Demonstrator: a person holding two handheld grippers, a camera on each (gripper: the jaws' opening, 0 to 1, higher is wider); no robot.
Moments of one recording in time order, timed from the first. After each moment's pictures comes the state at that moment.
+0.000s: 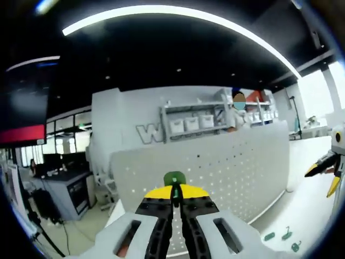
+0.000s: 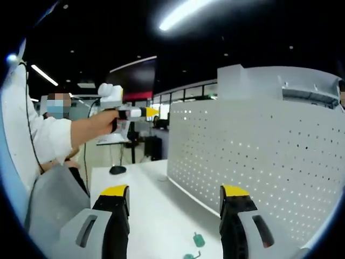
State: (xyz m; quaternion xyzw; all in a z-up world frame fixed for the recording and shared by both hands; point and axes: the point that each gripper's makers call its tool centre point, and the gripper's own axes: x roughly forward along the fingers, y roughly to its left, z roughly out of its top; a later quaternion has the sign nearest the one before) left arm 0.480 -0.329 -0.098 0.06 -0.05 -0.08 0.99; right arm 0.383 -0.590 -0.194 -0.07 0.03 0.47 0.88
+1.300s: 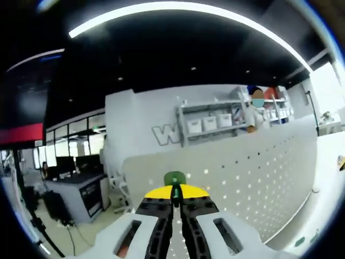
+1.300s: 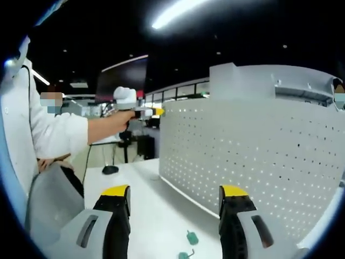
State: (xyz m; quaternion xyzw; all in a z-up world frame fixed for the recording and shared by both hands) left arm 0.563 -0.287 -0.092 0.07 -0.06 -0.02 1.00; right arm 0.394 -0.603 -0.198 -0.06 0.04 0.44 0.89
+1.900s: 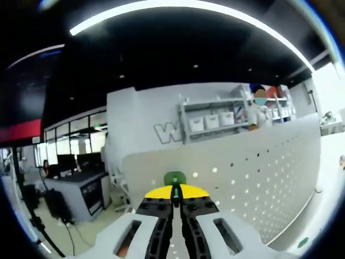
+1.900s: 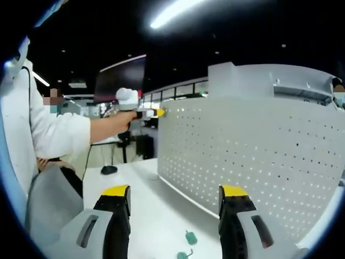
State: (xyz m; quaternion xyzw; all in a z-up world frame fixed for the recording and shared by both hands) left arm 0.574 -0.282 -0.097 0.07 -0.05 -0.01 1.00; right arm 0.396 -0.605 -0.198 -0.06 0.04 0.44 0.90
